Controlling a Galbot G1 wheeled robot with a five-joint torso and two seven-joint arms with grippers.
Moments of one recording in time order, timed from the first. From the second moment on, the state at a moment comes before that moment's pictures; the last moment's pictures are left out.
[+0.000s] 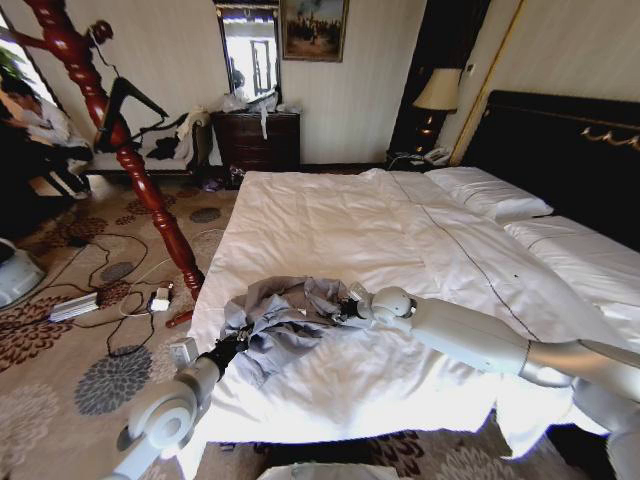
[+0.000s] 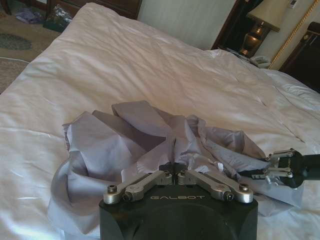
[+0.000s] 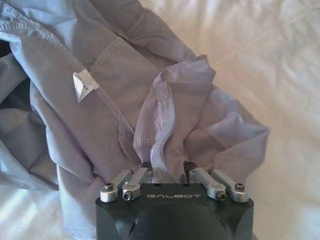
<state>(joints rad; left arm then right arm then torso) 1.48 -0.75 -0.35 -2.31 -1.17 0.30 -0.47 -0.13 0.74 -0.83 1.63 0.83 -0.61 -0.06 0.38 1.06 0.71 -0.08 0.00</state>
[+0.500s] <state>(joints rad) 1.49 -0.75 -0.36 -2.32 -1.17 0.30 -0.47 -0.12 0.72 -0.81 1.72 0.79 -0.61 -0.06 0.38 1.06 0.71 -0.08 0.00</state>
